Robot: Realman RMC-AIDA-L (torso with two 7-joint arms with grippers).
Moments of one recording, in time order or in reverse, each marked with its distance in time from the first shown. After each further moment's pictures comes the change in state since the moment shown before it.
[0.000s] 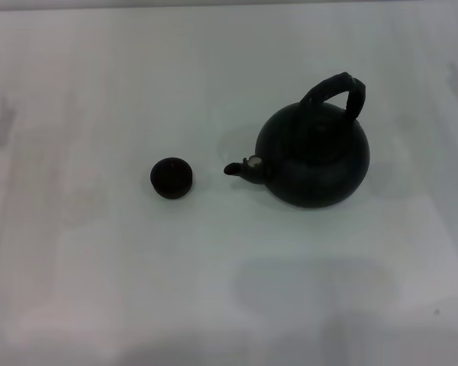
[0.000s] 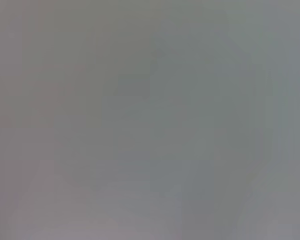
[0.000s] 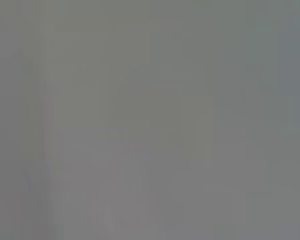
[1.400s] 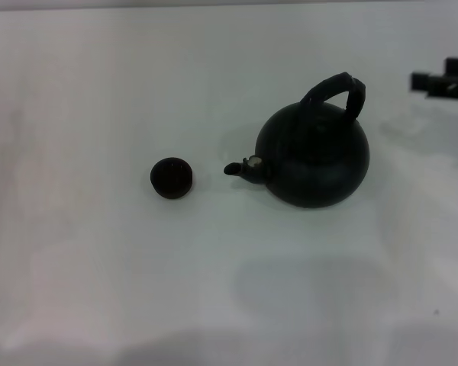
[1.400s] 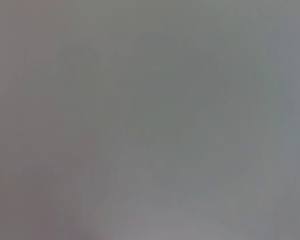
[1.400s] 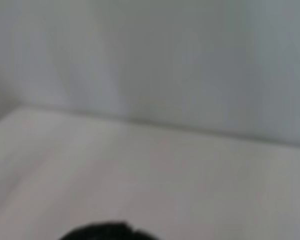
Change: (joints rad) left arm 0.050 -0.004 -0.001 -0.013 -0.178 -0.004 -0.008; right arm -0.315 -0.011 -0.308 -1.384 -1.232 0.006 1.788
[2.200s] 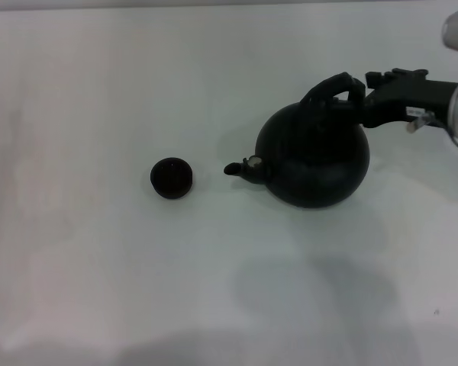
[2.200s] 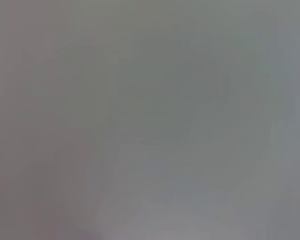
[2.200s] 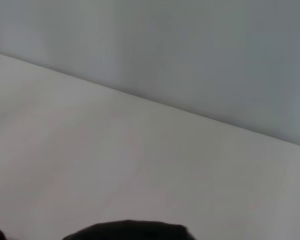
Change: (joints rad) left arm 0.002 0.000 0.001 0.000 0.000 0.002 0.000; right arm 0.002 0.002 -0.560 -0.049 -0.330 0.509 0.277
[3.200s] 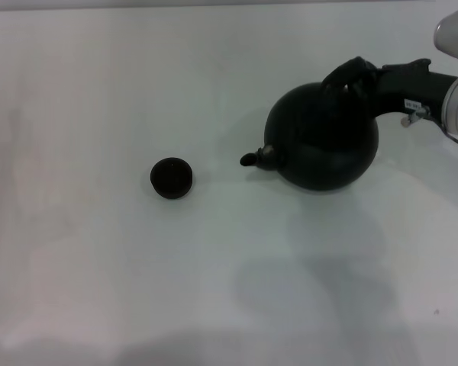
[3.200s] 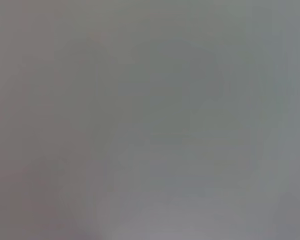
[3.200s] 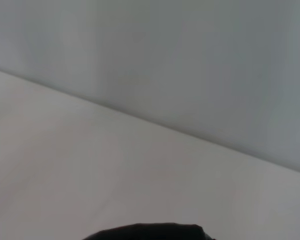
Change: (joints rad) left arm -0.008 0.003 -0.005 0.000 0.000 0.011 0.000; right arm -0.007 0.002 -0.066 0.038 -0.050 0.164 0.004
